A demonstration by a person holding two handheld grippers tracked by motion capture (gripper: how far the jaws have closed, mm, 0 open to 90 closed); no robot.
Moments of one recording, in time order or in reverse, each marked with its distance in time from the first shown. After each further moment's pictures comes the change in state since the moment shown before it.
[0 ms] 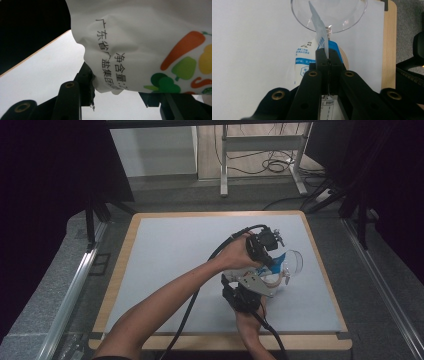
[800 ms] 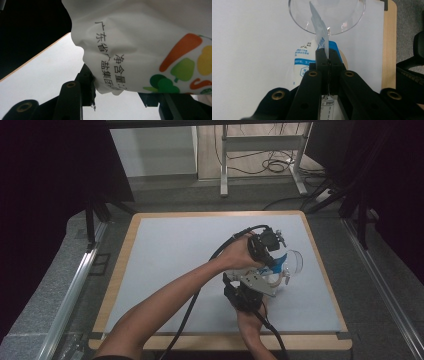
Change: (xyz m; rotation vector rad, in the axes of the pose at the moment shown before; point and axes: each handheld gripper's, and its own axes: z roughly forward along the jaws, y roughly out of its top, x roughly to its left) left arm -0.002 0.003 0.002 0.009 0.002 0.013; right arm -0.003 0.003 -0.002 -0.007 0.001 0.023
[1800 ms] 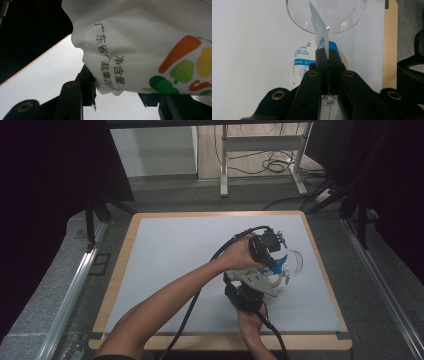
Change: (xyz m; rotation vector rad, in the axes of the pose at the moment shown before) left arm 0.000 0.002 0.004 0.015 0.000 0.012; right arm -0.003 0.000 0.000 -0.008 0.006 0.021
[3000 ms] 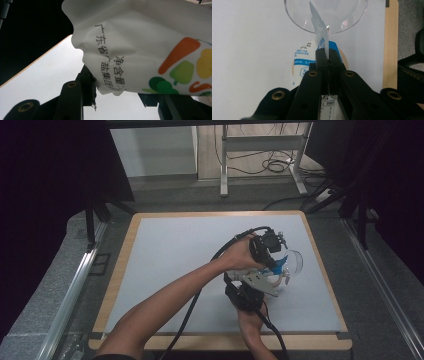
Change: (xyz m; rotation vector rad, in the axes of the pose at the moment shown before) left arm 0.000 0.000 0.004 0.008 -0.005 -0.006; right arm -0.001 -0.001 0.001 -0.002 0.005 0.012
